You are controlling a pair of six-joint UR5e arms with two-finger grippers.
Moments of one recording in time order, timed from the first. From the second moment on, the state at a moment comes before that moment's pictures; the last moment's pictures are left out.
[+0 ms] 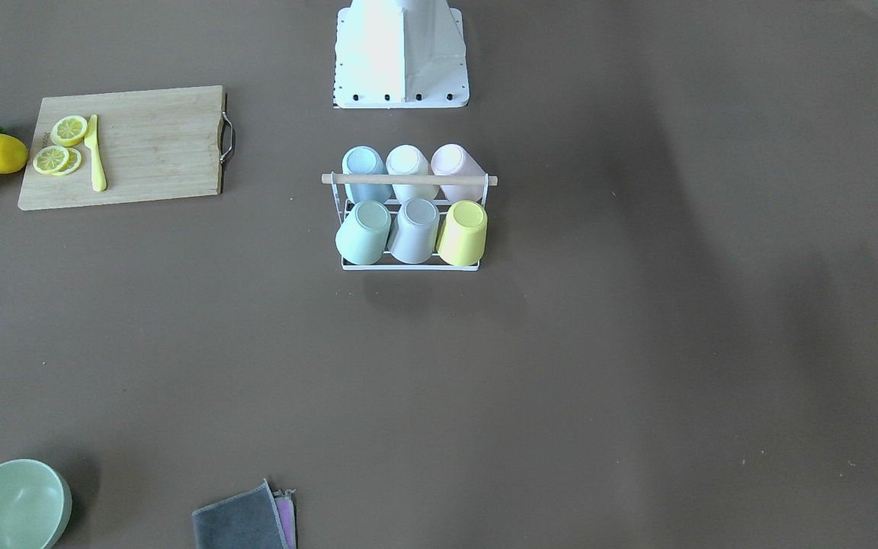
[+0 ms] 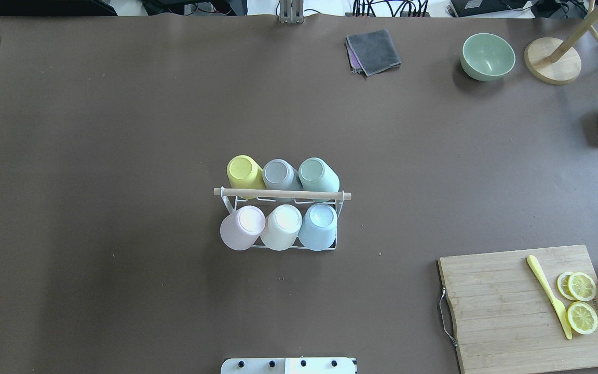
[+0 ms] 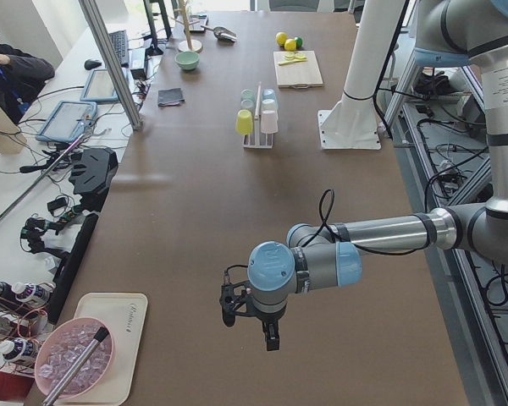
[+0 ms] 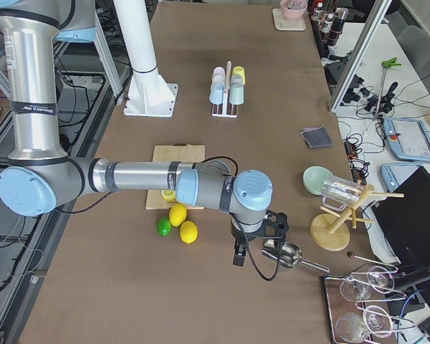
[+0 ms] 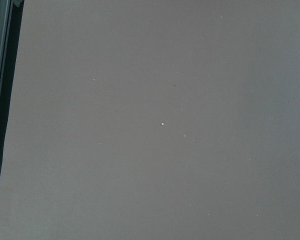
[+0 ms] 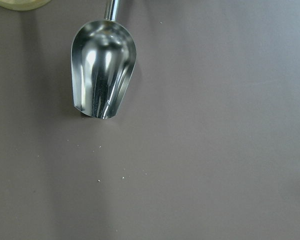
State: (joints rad) left arm -1.72 -1.32 -1.71 -1.56 -2.31 0.05; right arm 1.70 -1.56 1.63 -1.74 2.30 0.00
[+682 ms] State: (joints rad) left arm -1.72 -1.34 -1.71 -1.59 -2.33 0.05; right arm 1.71 -1.56 1.63 -1.73 2.29 -0.02
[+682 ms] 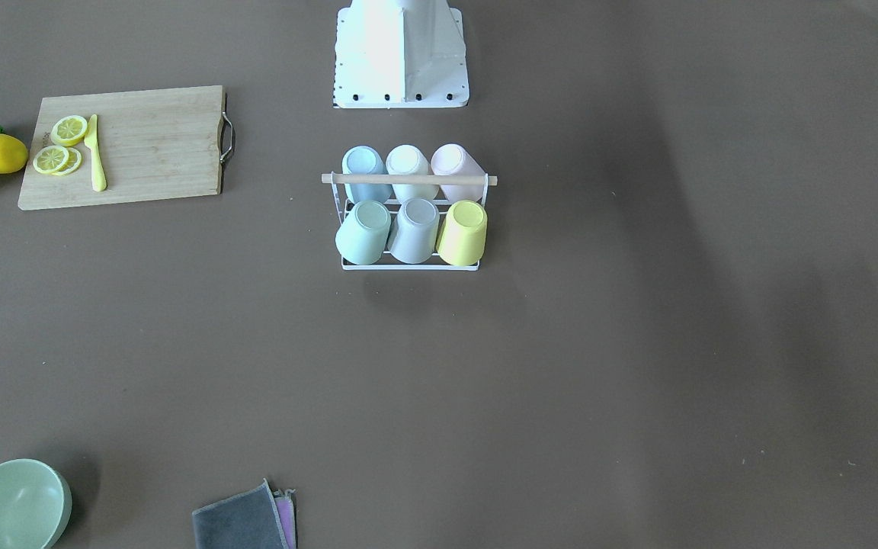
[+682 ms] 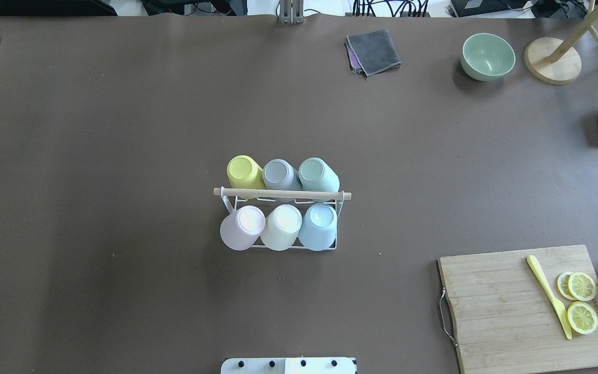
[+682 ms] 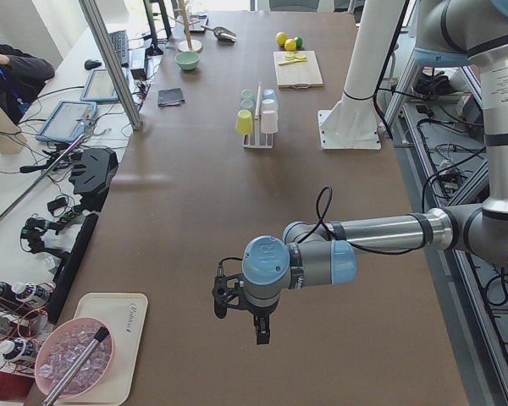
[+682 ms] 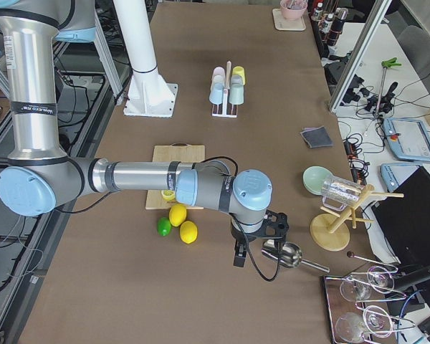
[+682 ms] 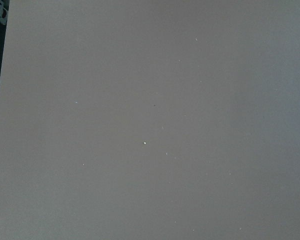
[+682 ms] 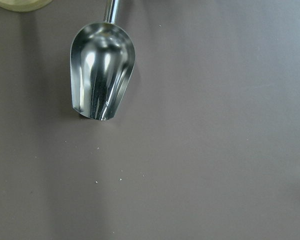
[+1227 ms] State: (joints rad) left arm -1.72 -1.34 -1.71 -1.60 -2.37 0.05; right arm 1.71 -1.56 1.63 -1.73 2.27 -0.12
